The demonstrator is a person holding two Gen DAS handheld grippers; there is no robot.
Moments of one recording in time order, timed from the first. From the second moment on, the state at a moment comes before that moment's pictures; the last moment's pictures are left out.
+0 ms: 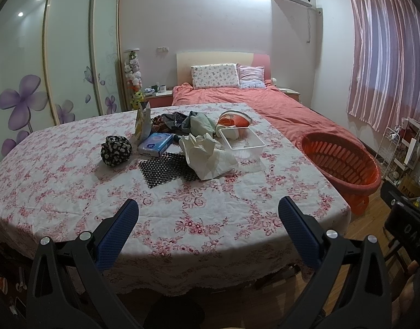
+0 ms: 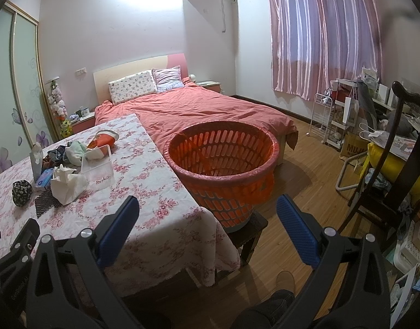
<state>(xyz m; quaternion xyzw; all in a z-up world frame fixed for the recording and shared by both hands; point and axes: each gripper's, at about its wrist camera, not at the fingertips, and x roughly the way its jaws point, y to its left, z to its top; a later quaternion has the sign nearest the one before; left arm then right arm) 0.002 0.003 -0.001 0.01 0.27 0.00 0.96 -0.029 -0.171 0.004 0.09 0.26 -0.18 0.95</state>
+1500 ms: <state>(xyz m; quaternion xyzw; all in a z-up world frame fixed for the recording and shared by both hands) 0.196 0.194 -0.034 -0.07 0.38 0.08 0.92 0.241 -0.054 -0.054 0.03 0.42 0.02 0.91</state>
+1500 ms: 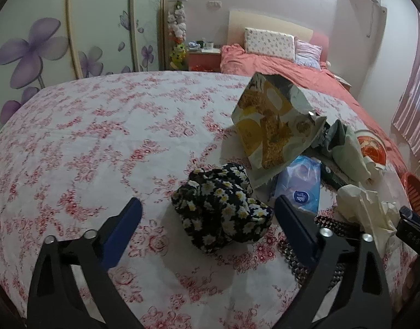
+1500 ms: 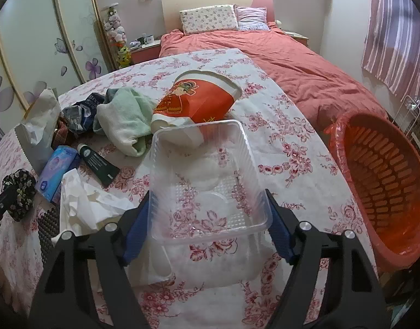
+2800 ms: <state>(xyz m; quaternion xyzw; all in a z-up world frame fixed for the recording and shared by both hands) 0.186 0.090 0.044 -0.06 0.35 -0.11 0.93 0.178 -0.152 0.009 0.08 0.33 -0.03 0.94</state>
